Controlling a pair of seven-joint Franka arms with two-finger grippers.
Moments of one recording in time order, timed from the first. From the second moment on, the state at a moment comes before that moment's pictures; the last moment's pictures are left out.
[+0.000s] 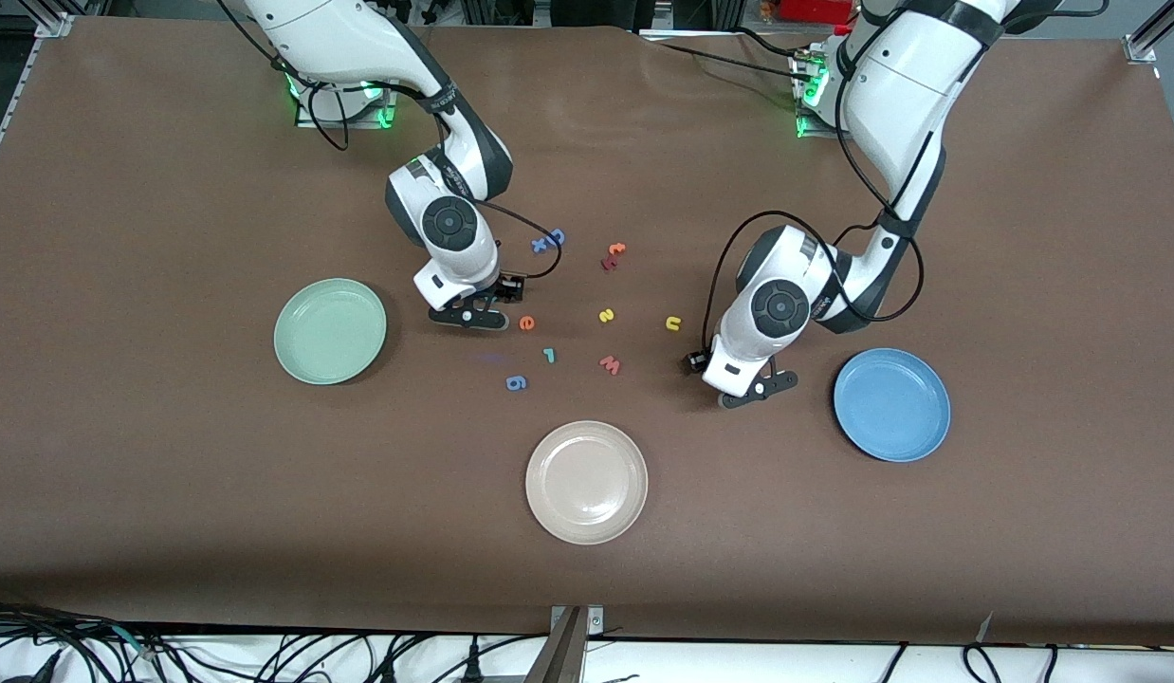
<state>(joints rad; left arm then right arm) -0.30 0.69 -0.17 -1.78 0.02 2.37 -0.82 0.58 0.54 0.06 -2.03 0.00 2.46 0.73</state>
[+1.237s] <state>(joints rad) -0.30 0.68 -0.18 -1.77 0.02 2.37 -0.82 0.57 0.34 -0.22 -2.02 0.00 2.16 0.30</state>
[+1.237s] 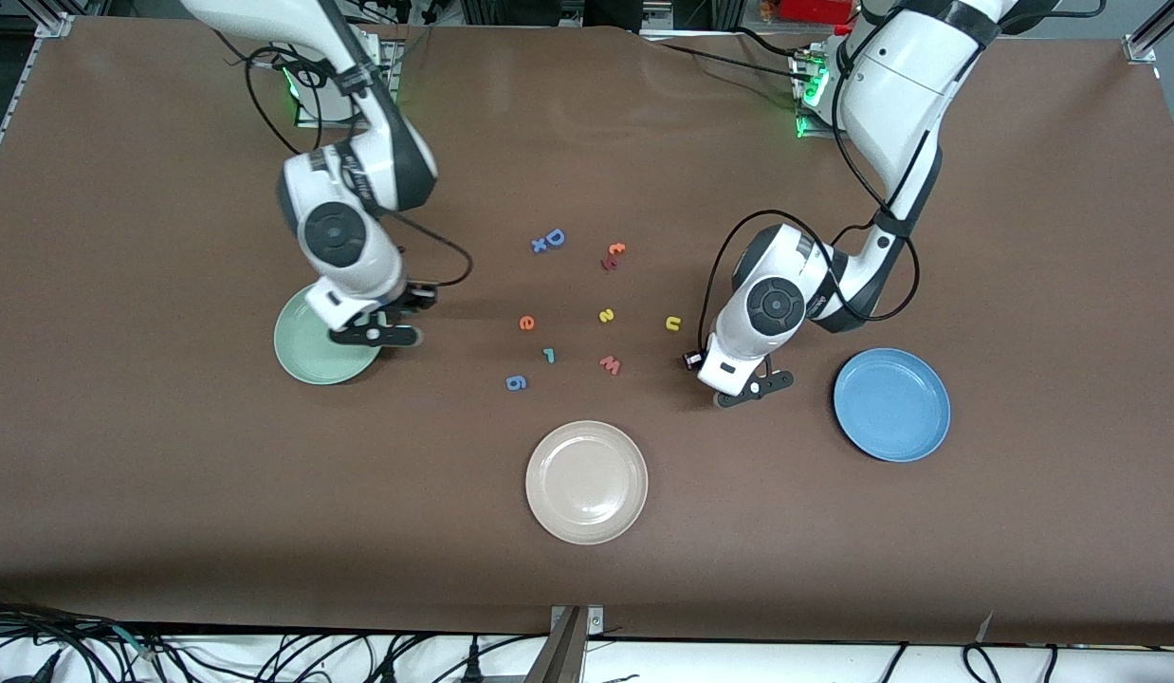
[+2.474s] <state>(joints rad) -0.19 0.57 0.11 -1.73 0.01 2.22 0.06 0.47 0.35 -0.31 -2.20 0.01 2.37 0.00</state>
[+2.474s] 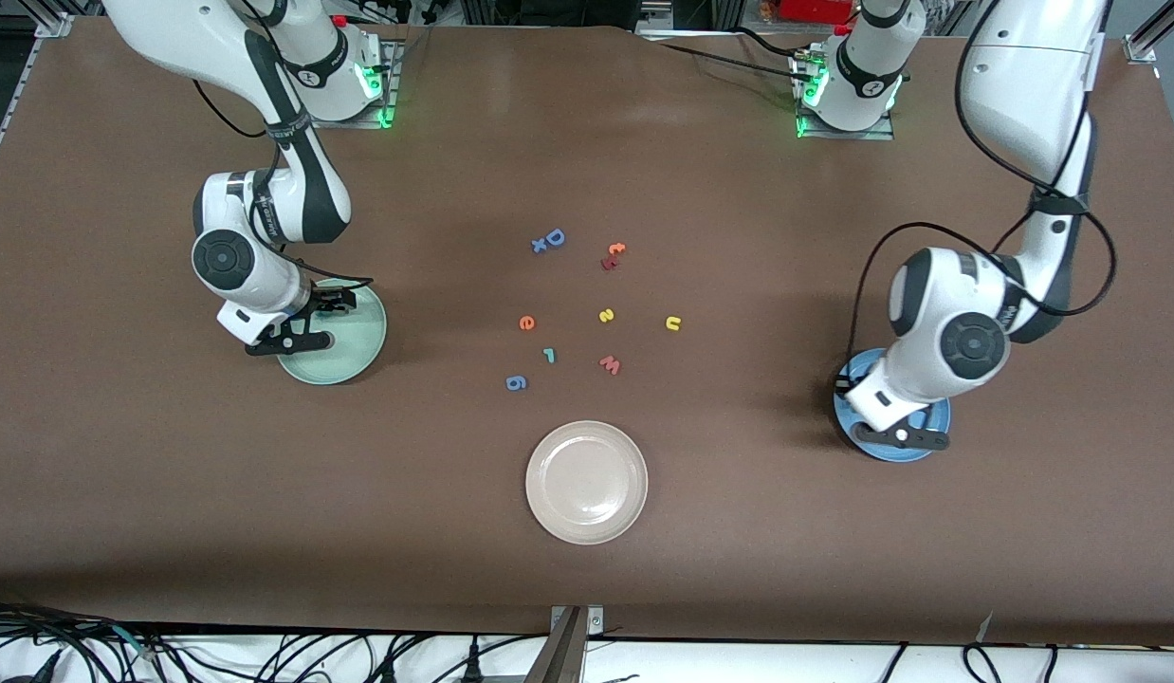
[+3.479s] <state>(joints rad) -0.22 0.57 -0.01 -1.74 -0.06 2.22 -0.15 0.61 0.57 -0.01 -1.82 0.14 2.36 0.61</state>
